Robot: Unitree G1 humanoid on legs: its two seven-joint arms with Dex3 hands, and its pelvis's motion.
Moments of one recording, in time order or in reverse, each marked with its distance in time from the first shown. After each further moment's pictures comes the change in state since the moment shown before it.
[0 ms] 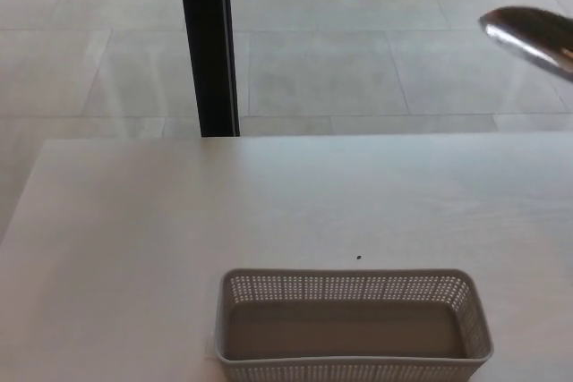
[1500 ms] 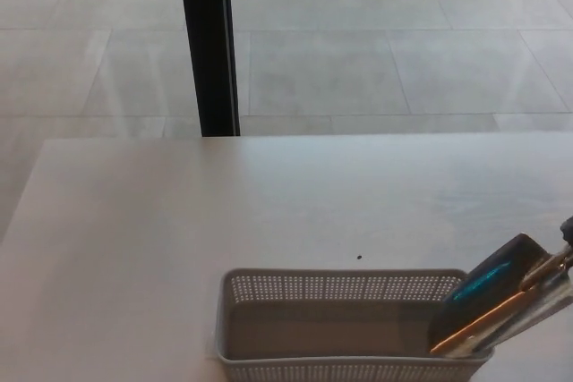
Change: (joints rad) left_arm -0.024 0.031 -0.005 -0.016 -0.002 -0.001 -0.008; right_arm -0.129 -0.273 0.390 -0.157 -0.536 -0.068 -0.187
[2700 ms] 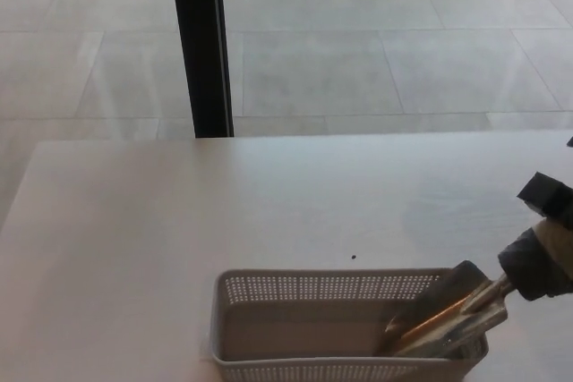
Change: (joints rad) left_arm -0.014 -0.022 -0.004 -0.003 0.000 0.000 0.000; right_arm 0.159 0.130 -0.026 -0.423 -0.034 0.296 0.521
